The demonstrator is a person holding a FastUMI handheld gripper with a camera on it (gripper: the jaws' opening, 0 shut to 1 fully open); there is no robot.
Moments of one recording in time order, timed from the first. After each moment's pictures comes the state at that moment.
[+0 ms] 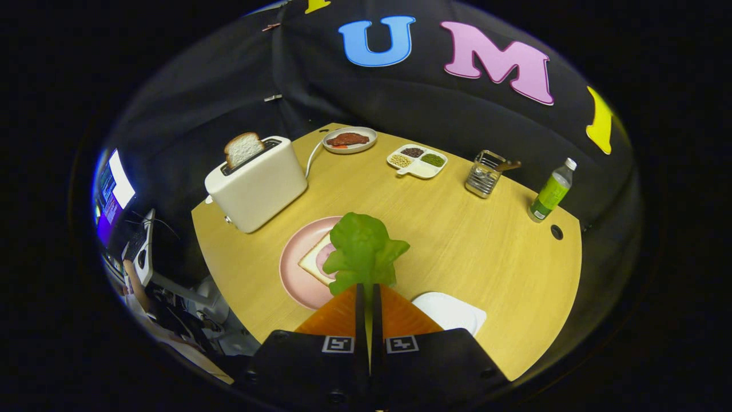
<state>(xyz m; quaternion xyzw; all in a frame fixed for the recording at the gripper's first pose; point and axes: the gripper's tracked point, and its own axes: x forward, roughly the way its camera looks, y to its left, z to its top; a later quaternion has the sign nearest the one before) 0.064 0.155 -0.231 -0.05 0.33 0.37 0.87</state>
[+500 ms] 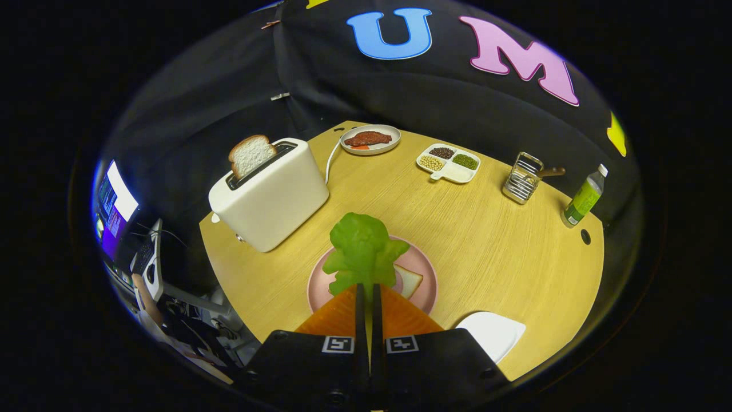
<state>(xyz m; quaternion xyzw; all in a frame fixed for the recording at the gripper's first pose) 0.076 0.224 -0.236 -0.03 0.35 0.39 0.85</state>
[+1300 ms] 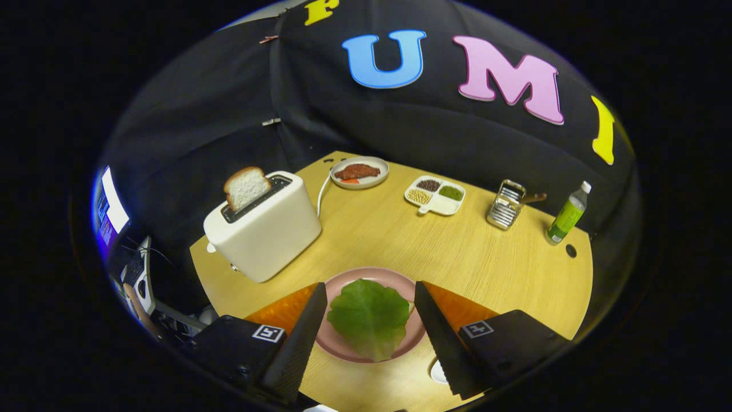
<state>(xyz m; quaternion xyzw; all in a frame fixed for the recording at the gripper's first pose) 0.083 0.228 -0.165 -0.02 0.23 0.36 0.90</state>
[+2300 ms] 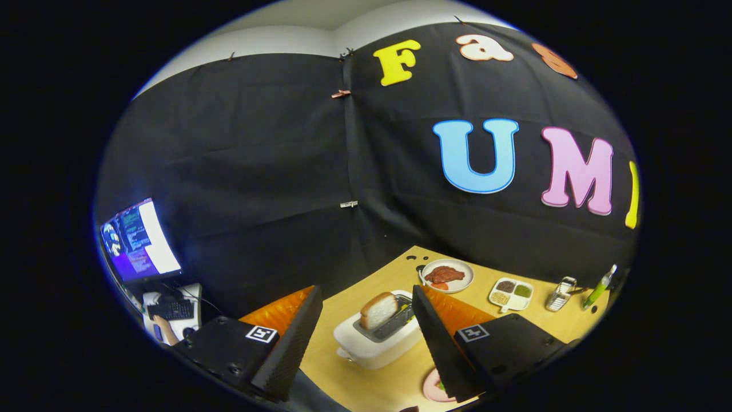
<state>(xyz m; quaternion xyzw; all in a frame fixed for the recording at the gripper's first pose) 0.007 0.423 0.043 0.09 0.12 0.45 0.88</state>
